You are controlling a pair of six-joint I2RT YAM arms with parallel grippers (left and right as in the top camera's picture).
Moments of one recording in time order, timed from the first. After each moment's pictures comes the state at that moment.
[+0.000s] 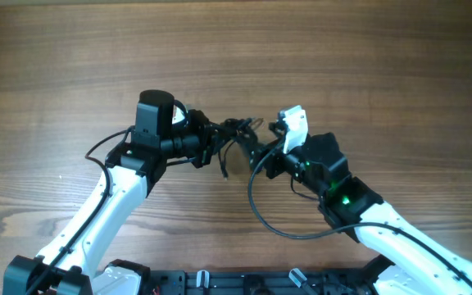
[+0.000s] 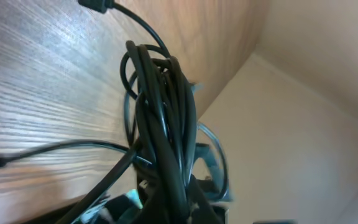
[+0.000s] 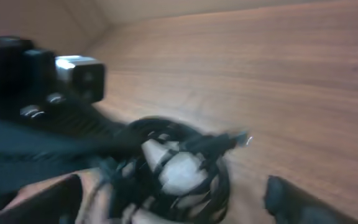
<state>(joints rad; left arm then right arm) -0.29 1.35 0.78 -0.15 0.72 -1.54 0.62 1.20 0.52 0.30 -0.15 0.38</state>
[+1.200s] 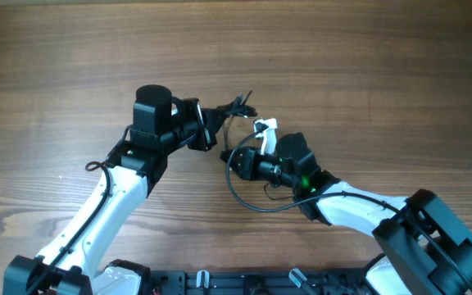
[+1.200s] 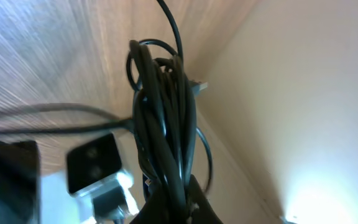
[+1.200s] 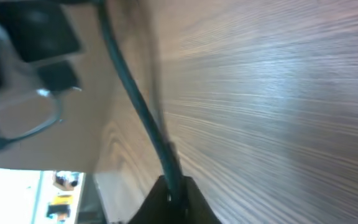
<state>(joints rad) -0.28 1.35 0.78 0.03 0.58 -2.09 0.66 1.62 0.51 0.65 -0.44 0.95</state>
